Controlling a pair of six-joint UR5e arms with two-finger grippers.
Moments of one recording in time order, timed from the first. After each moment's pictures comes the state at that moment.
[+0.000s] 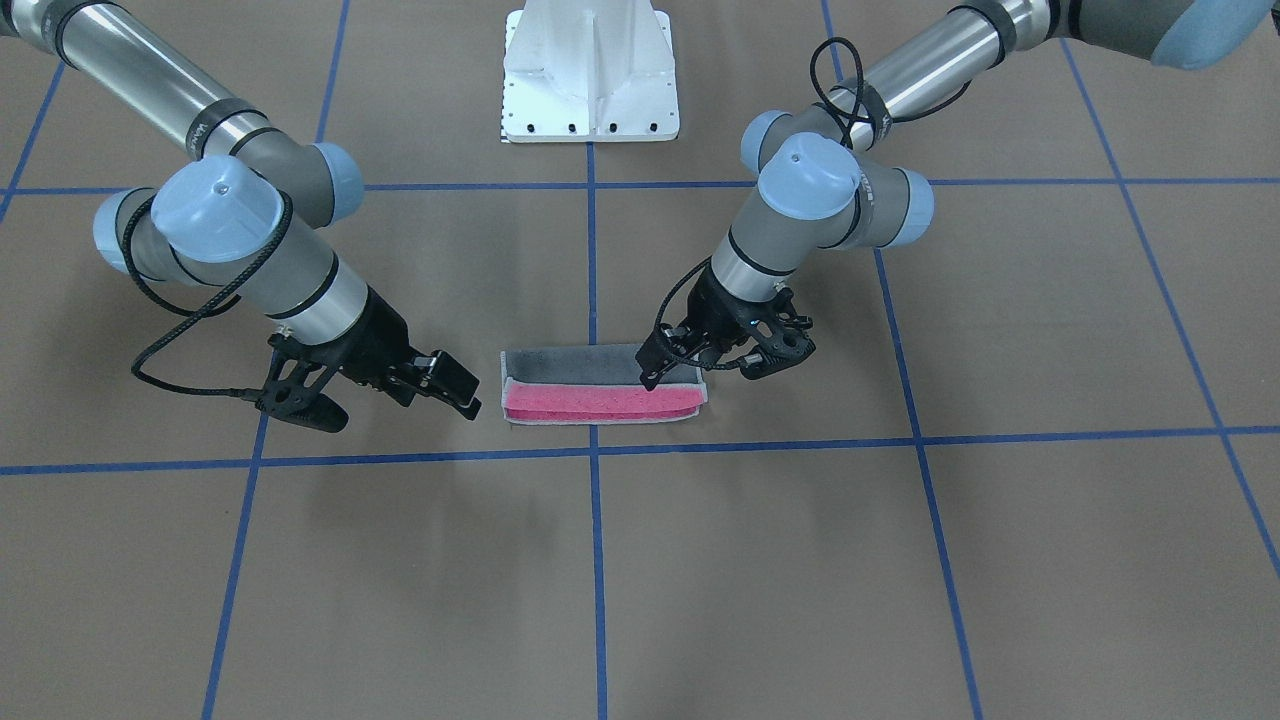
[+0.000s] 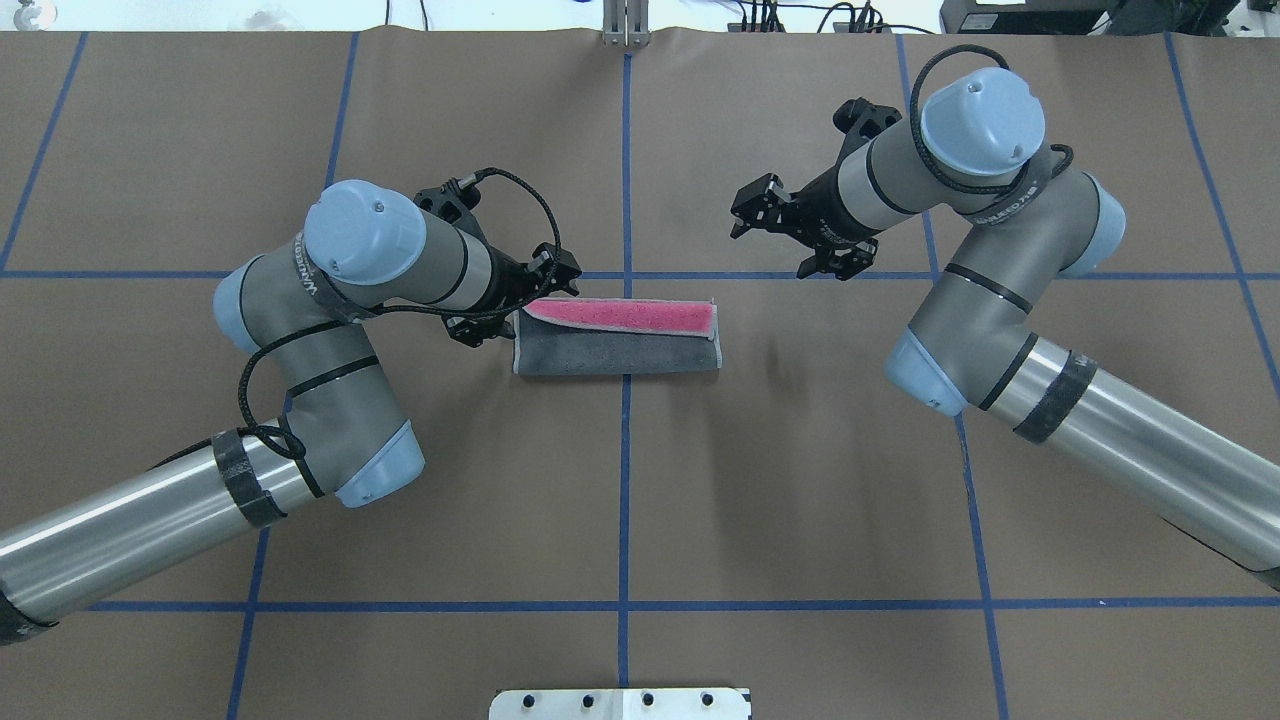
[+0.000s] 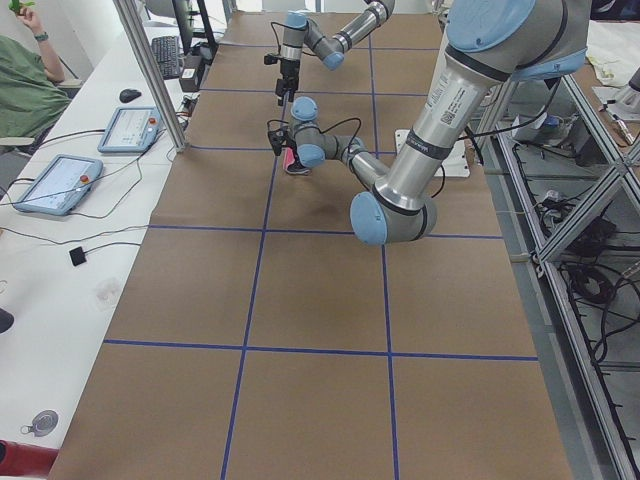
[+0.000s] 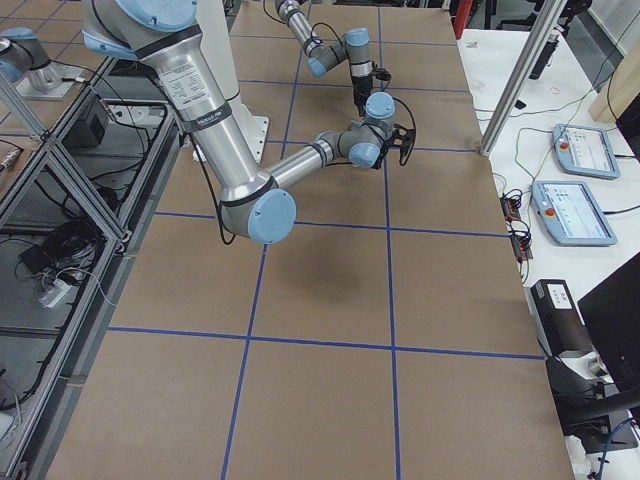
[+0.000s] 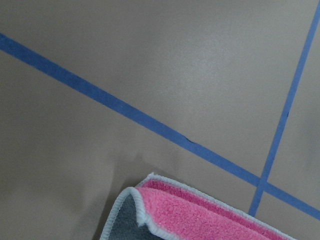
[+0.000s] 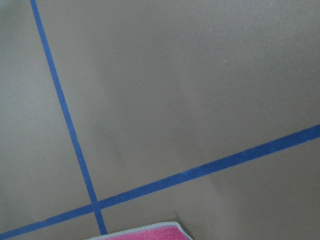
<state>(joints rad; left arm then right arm) -0.62 -2.22 -1.40 -2.22 -1.90 -1.75 0.80 -1.02 1.46 -0.94 2.12 1.56</state>
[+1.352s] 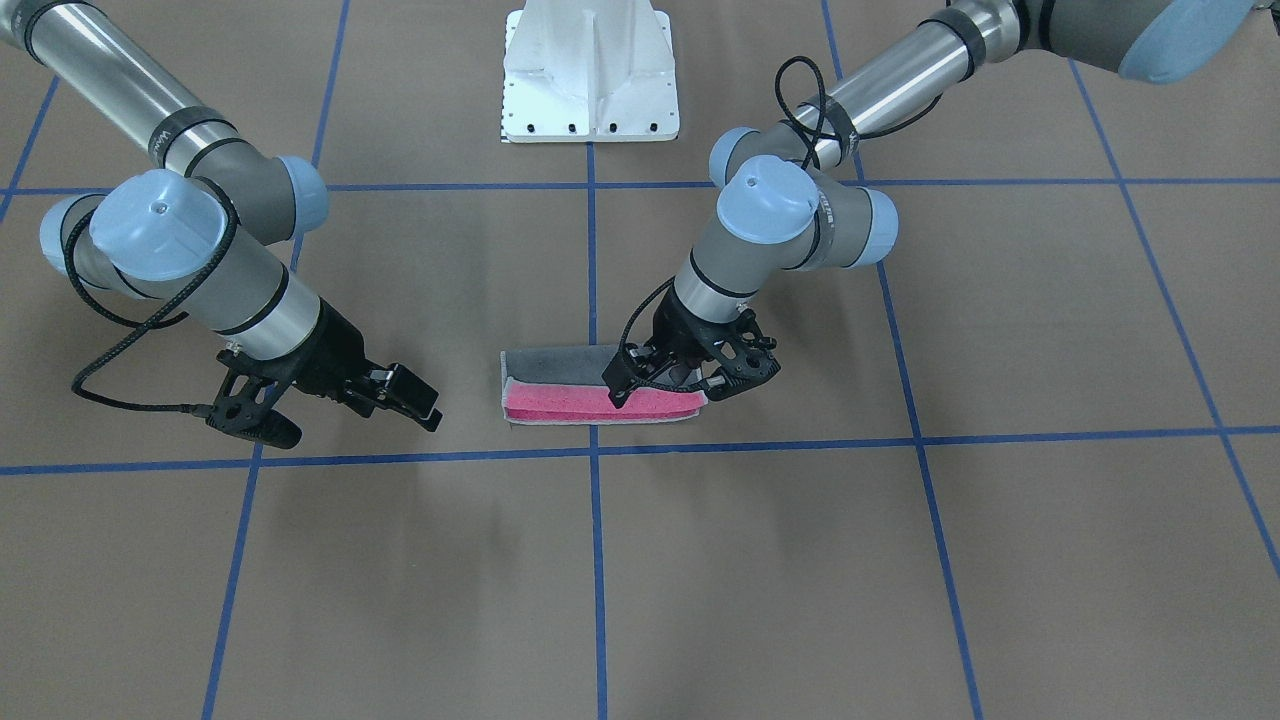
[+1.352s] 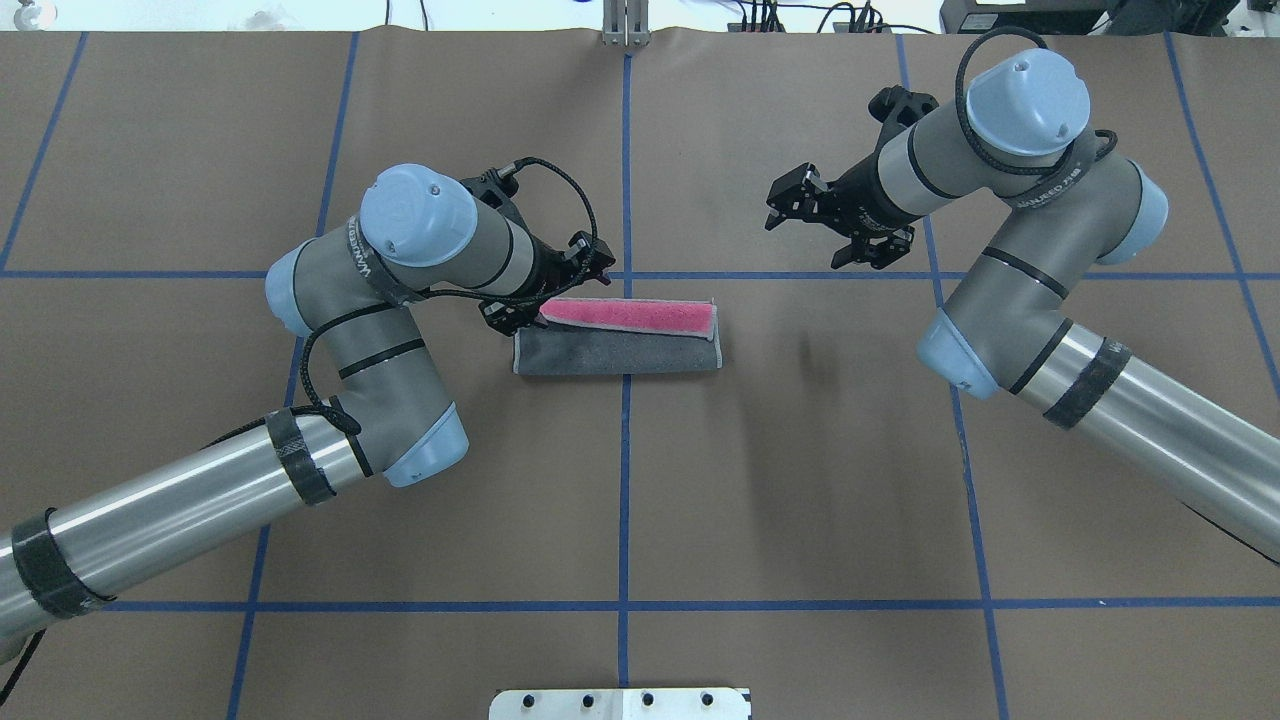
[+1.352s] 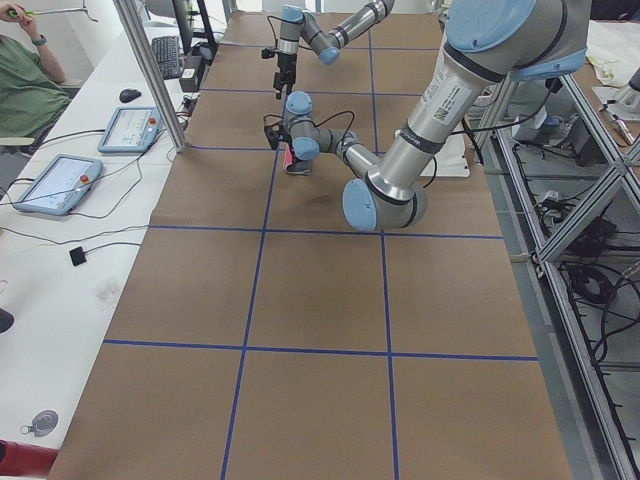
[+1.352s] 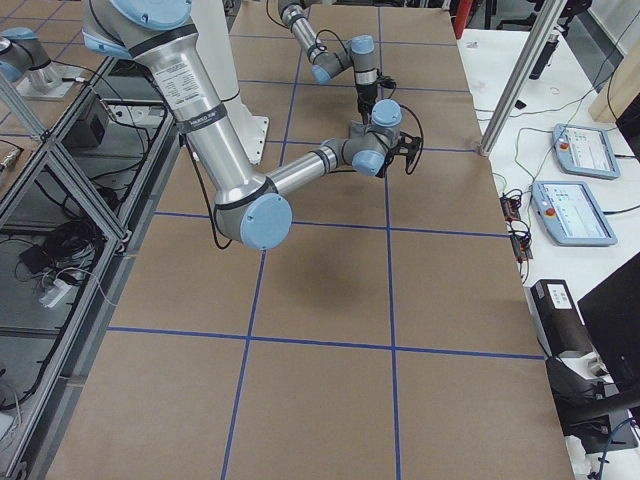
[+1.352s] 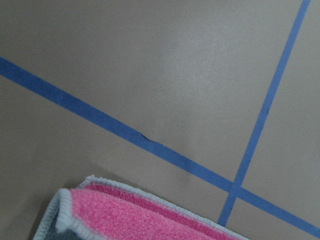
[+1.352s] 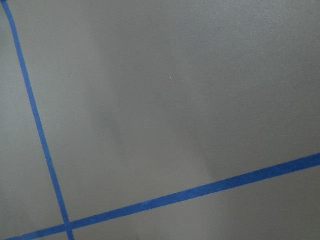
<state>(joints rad) -0.62 -2.31 -1.31 -2.22 -1.91 -1.76 0.83 -1.05 1.46 -0.94 2.15 1.53</state>
